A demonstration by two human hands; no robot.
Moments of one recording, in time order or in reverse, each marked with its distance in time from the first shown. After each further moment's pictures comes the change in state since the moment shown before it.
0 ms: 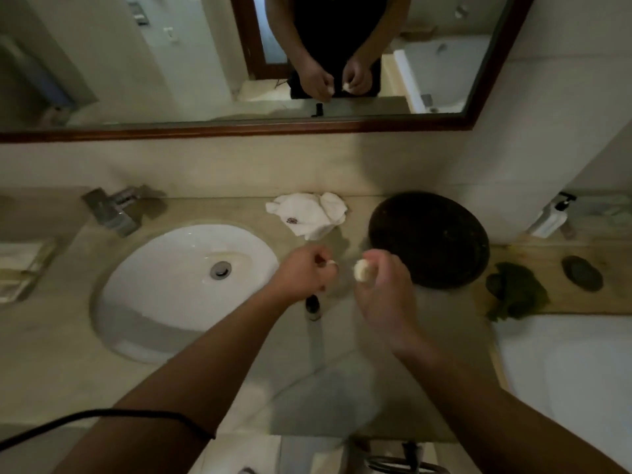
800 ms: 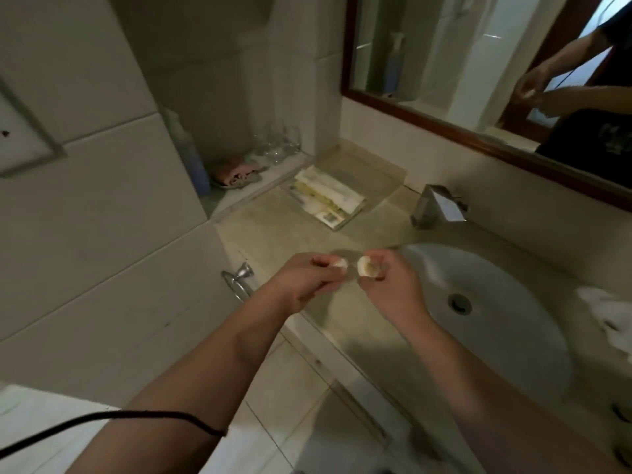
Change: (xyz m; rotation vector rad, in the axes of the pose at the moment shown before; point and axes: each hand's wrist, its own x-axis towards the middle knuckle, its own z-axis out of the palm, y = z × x) left_hand -0.277 -0.319 -0.326 -1.098 0.557 -0.340; right_hand -0.152 -0.385 0.295 0.225 -0.694 -0.396
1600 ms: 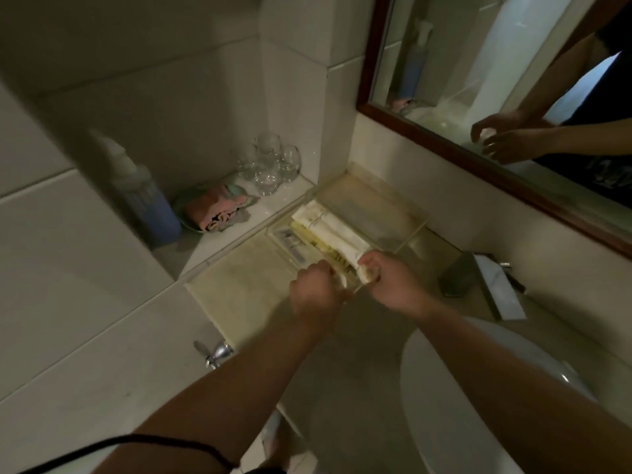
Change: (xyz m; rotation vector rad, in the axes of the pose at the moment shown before) left_hand 0.218 0.042 -0.027 1.070 0.472 0.178; right_hand 0.261 0.013 0.049 -0.377 -0.316 -0.029
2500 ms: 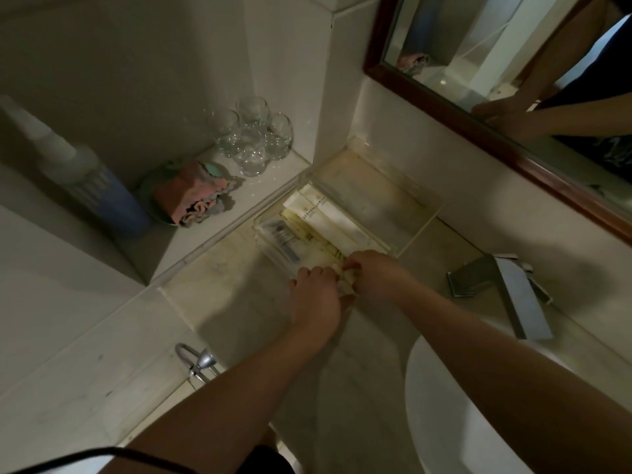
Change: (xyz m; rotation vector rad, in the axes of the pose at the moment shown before) left_hand 0.038 -0.019 0.036 0.185 -0.080 0.114; right_hand 0.070 0.005 0.023 -0.296 -0.311 -0.026
